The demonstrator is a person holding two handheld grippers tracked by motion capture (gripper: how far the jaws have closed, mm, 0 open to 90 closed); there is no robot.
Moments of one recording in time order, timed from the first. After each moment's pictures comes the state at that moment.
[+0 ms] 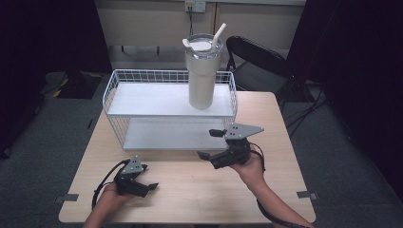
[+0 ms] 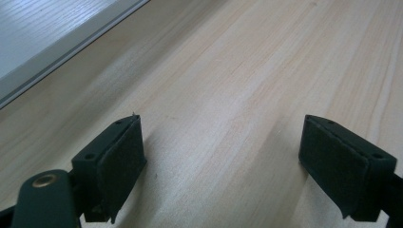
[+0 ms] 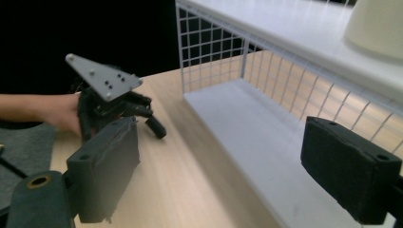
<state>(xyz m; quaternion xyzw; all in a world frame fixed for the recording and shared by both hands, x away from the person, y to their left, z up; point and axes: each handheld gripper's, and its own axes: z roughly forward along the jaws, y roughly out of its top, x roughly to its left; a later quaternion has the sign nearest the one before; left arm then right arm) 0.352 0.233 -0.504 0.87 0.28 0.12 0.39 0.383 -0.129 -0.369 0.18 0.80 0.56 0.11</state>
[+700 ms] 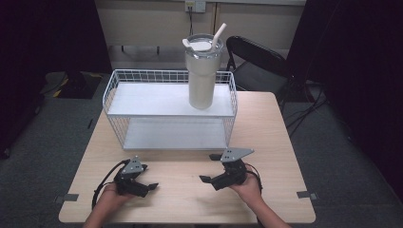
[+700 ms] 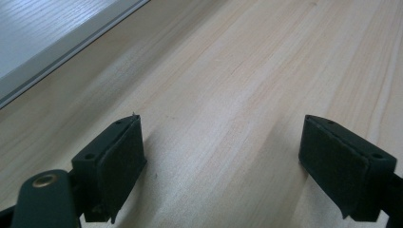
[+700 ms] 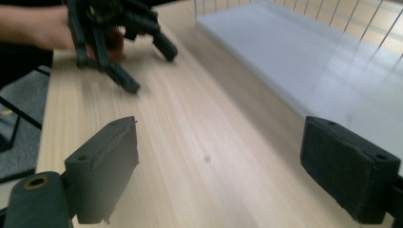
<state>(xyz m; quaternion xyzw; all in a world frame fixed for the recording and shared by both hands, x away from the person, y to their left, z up) 0.352 0.233 -0.504 0.87 0.28 0.12 0.39 0.369 -0.134 -0.454 0.20 0.84 0.50 0.07</state>
